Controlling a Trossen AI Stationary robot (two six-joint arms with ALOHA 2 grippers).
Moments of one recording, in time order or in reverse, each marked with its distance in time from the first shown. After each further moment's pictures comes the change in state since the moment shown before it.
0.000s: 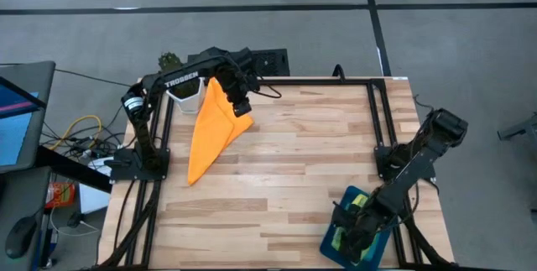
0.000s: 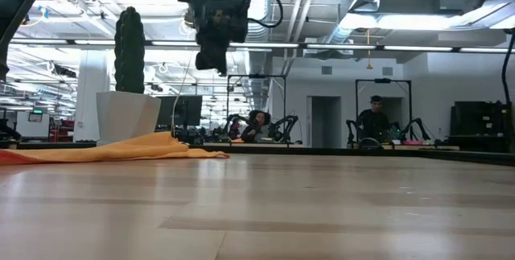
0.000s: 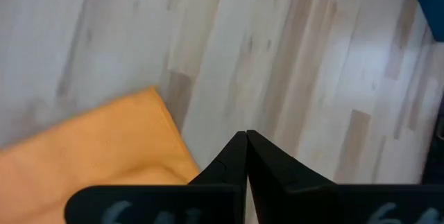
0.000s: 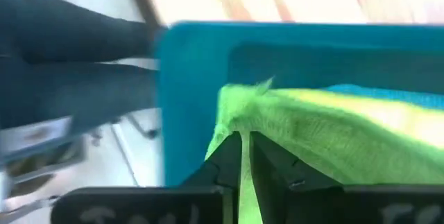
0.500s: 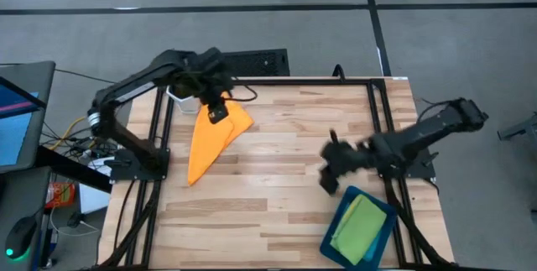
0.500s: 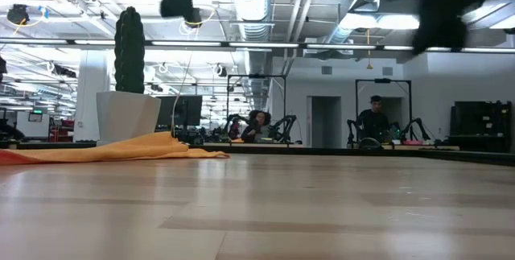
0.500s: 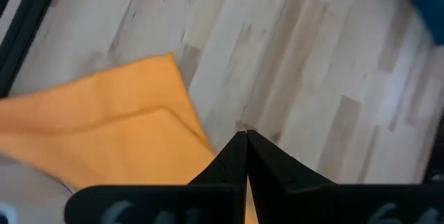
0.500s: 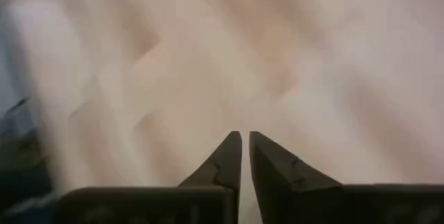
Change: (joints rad) left arm -0.105 -0.328 -0.025 -0.141 -0.196 -0.172; right arm -0.498 -0.340 0.001 -0.335 0.214 -0.438
